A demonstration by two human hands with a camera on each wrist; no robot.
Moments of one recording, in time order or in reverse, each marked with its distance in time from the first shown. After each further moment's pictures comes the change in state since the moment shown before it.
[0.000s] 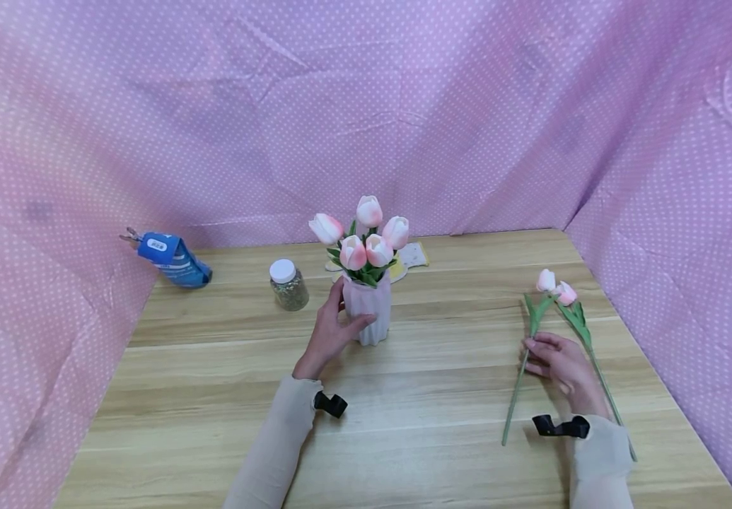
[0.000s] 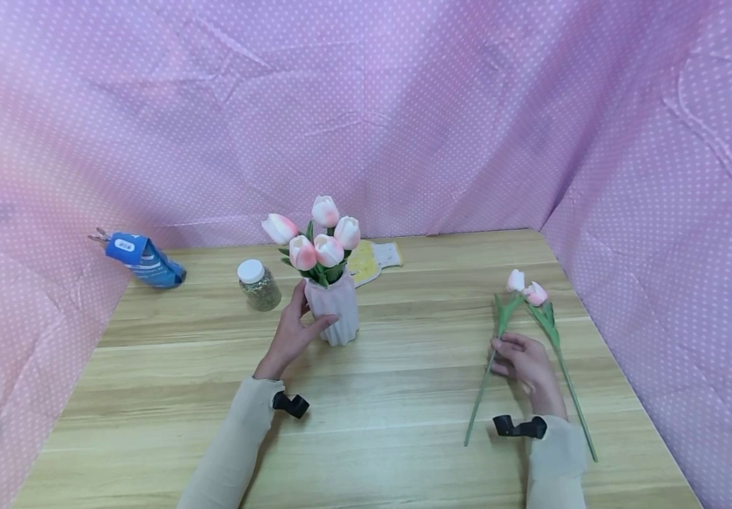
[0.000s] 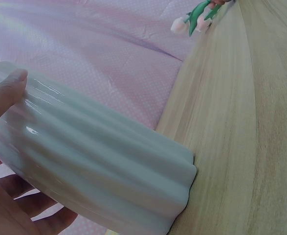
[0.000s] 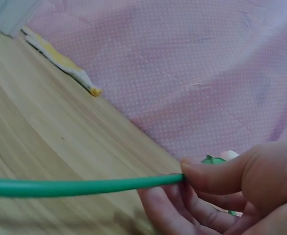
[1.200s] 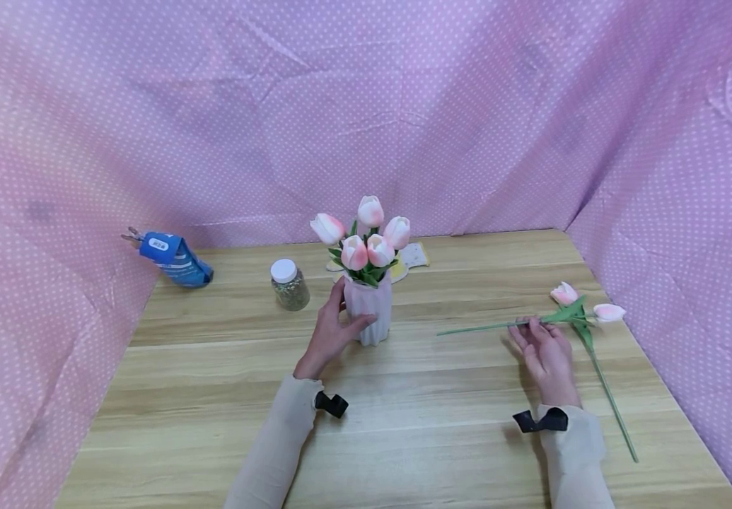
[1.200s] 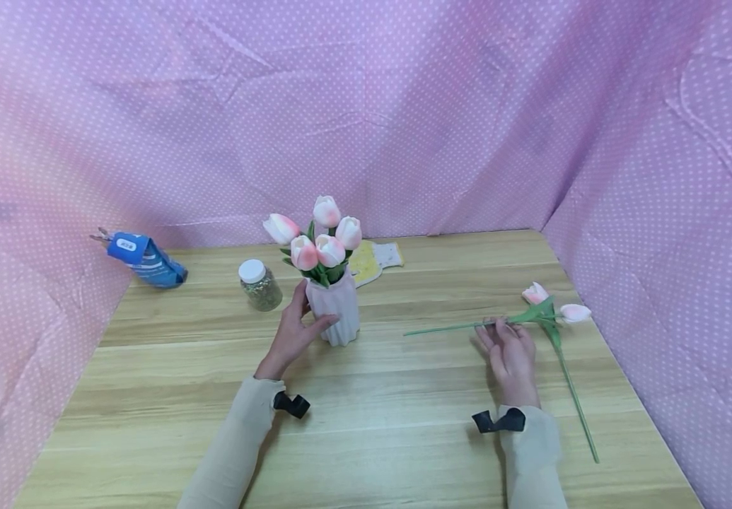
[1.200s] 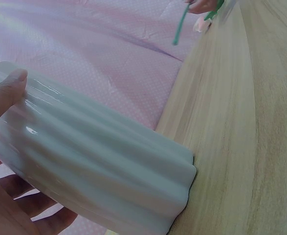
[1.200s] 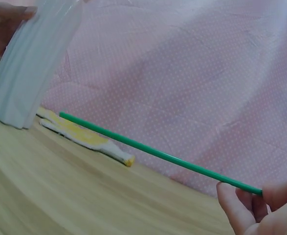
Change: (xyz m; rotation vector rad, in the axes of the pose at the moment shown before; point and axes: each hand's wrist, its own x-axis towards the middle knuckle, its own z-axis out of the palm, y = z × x) left_hand 0.001 -0.003 0.001 -0.015 0.000 0.009; right_hand 0.012 -0.001 0.044 0.892 0.076 -0.211
